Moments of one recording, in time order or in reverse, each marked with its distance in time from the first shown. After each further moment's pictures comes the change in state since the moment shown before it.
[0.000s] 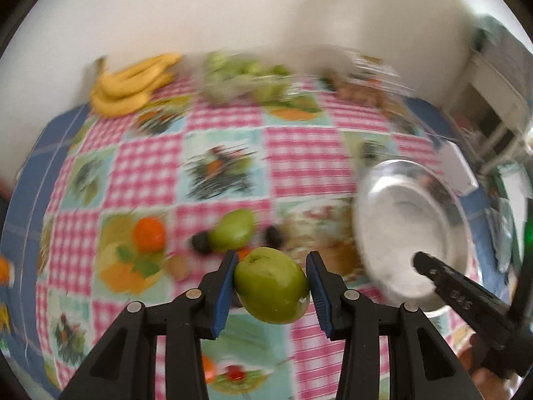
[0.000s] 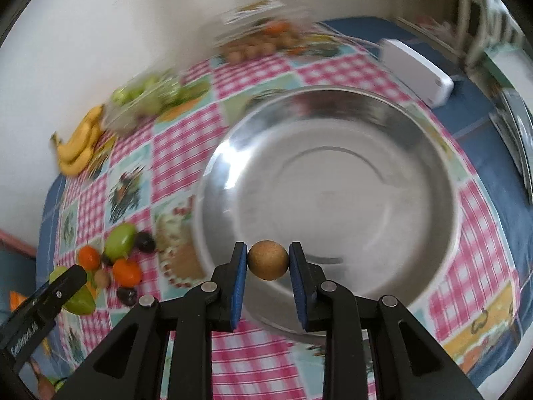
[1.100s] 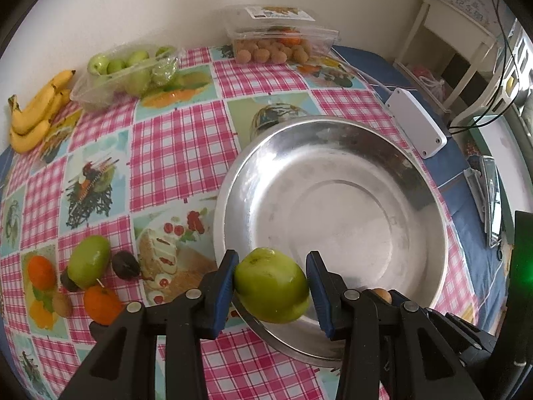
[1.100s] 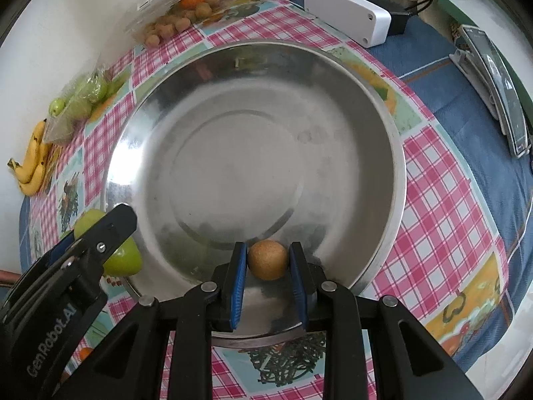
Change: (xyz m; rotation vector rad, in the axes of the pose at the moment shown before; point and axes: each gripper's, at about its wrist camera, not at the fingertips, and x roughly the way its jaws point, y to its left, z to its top) left arm 0.073 -0.111 0.011 0.144 0.093 -0.098; right arm 0.034 -0.043 -0.002 0.101 0.141 -0.108
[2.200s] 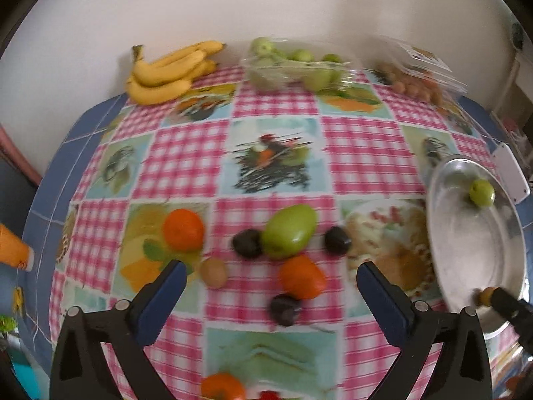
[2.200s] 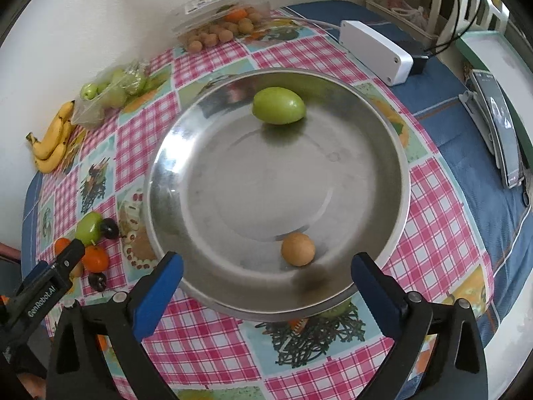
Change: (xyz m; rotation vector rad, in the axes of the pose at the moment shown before) left arm -0.048 0.144 -0.053 -0.235 -0.096 0.327; right arm -0.039 0.024 -0.019 -0.123 -0.084 0.017
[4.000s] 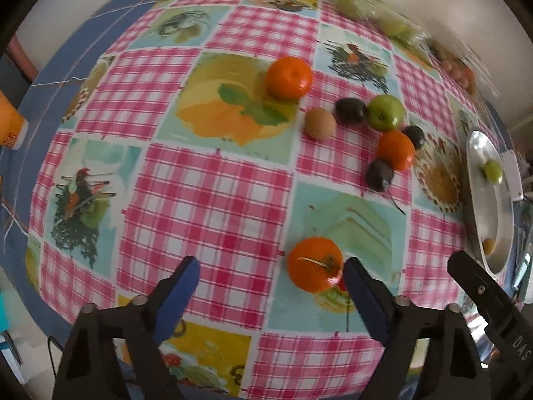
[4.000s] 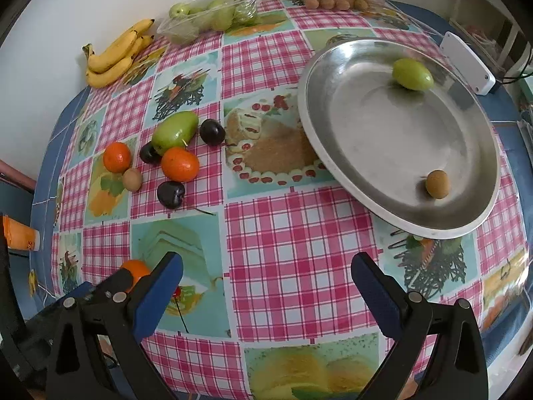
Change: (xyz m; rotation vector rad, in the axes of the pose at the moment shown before) left arm -0.004 0.087 -0.085 -0.239 0.312 -0.127; right arm 0.002 0.106 -0.065 -0.210 0.093 0.086
